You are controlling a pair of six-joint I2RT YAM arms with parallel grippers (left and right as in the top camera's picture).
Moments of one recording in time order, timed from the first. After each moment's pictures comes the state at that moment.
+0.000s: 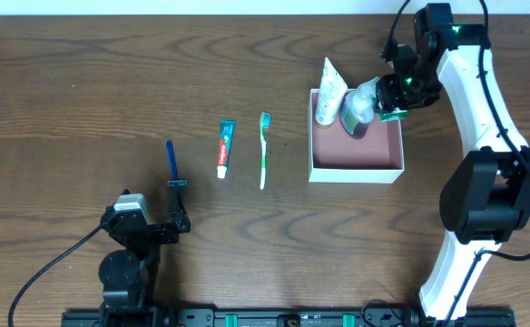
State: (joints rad) left arm 0.00 0.01 0.07 -0.24 0.00 -0.17; right arm 0.02 2.11 1.92 -1.27 -0.19 -0.18
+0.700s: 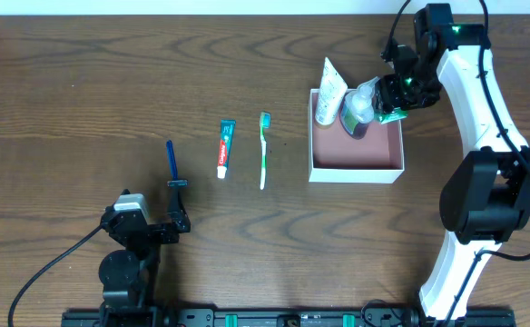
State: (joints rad) left arm 0.00 0.01 0.07 -0.24 0.00 -0.17; right arm 0.02 2.11 1.92 -1.27 -0.18 -0.18
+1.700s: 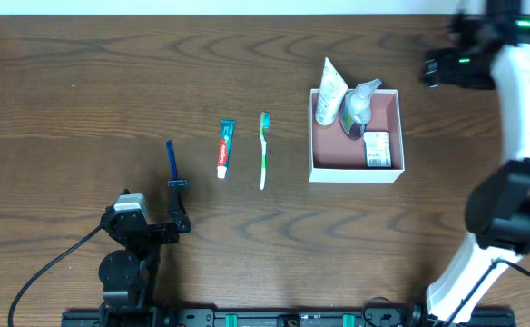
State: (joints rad) left arm 0.00 0.01 0.07 -0.24 0.00 -0.17; right arm -0.21 2.06 2.01 -1.16 -0.12 -0.06
